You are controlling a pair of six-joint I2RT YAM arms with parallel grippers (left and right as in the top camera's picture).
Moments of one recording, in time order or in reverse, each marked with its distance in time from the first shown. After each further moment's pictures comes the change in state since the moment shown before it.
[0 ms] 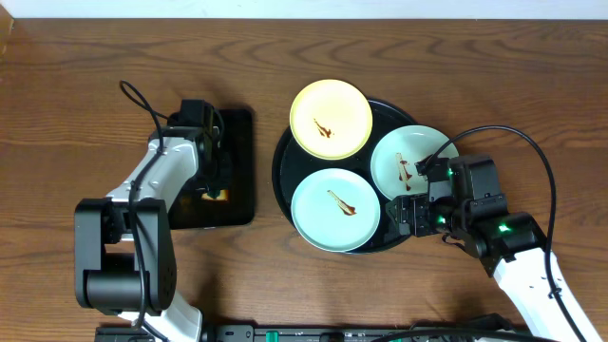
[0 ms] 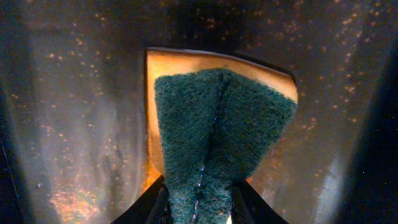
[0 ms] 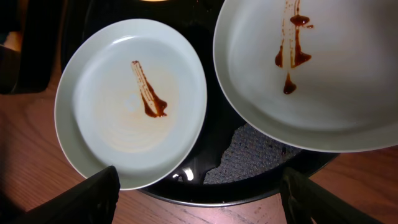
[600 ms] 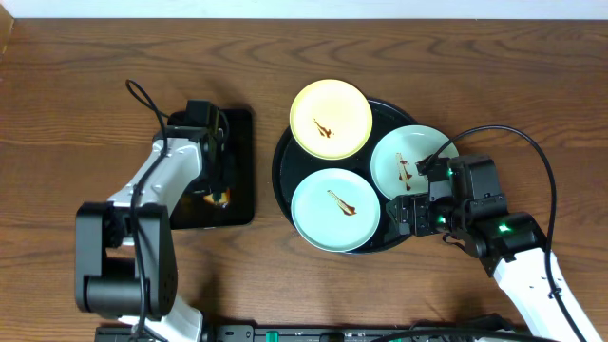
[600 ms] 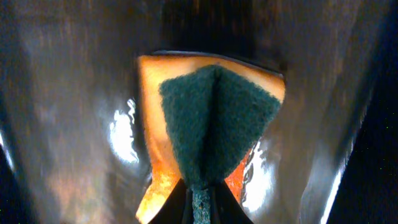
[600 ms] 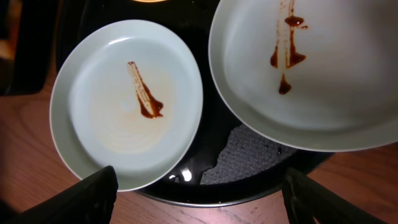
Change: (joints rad) left arm -0.026 -0.029 0.002 -0.063 -0.012 0.000; right arm 0.000 0.000 0.000 0.000 0.015 0.001
